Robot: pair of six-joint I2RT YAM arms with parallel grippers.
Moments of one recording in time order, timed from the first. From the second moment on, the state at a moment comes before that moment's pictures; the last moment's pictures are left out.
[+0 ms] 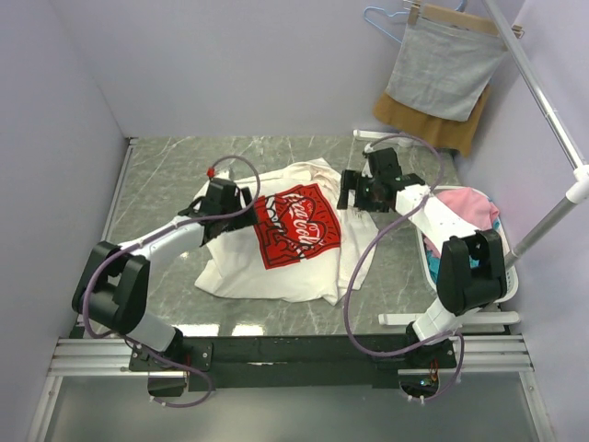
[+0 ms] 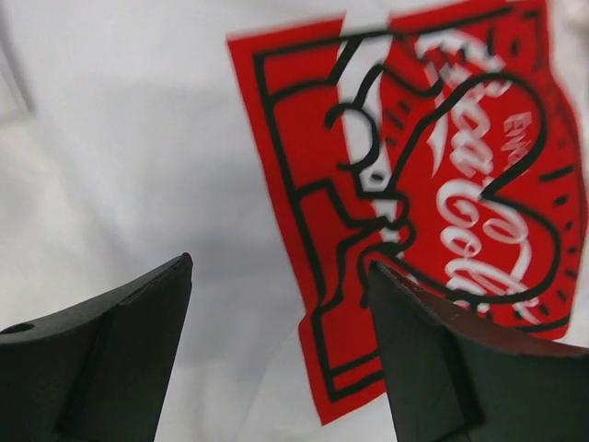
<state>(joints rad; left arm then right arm) -0.42 1.51 0.92 -0.13 -0.11 -0.60 0.27 1.62 1.23 -0.52 -0.09 0.31</state>
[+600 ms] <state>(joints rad) -0.42 1.62 0.85 -0.15 -0.17 -0.66 0.27 1.71 1.01 -0.43 -0.20 0.40</state>
